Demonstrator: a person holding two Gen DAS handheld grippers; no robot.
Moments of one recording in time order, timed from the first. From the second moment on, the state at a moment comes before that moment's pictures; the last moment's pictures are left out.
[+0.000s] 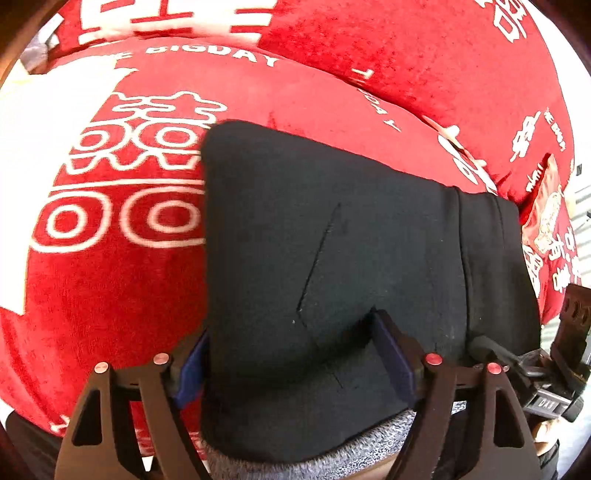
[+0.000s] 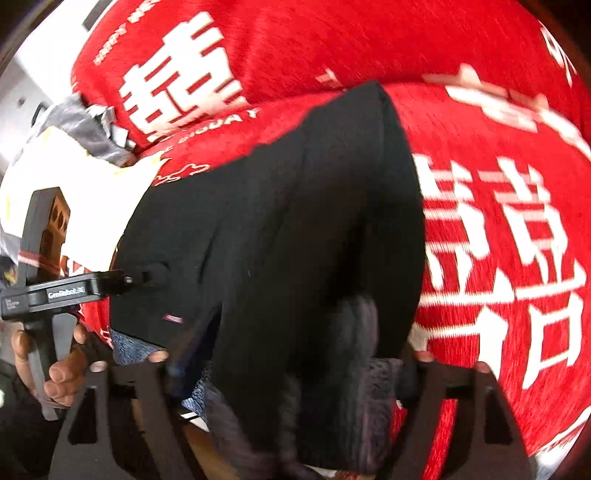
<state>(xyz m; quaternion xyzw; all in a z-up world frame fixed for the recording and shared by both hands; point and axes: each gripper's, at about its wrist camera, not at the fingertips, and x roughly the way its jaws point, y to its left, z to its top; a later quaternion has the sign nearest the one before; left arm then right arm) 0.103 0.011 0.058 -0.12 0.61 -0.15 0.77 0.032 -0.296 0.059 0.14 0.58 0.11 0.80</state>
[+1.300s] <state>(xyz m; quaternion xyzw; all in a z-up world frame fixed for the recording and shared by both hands) 0.158 0.010 0.073 -0.03 0.60 -0.04 0.80 0.106 -0.244 0.108 -0.06 0.54 0.18 0.82</state>
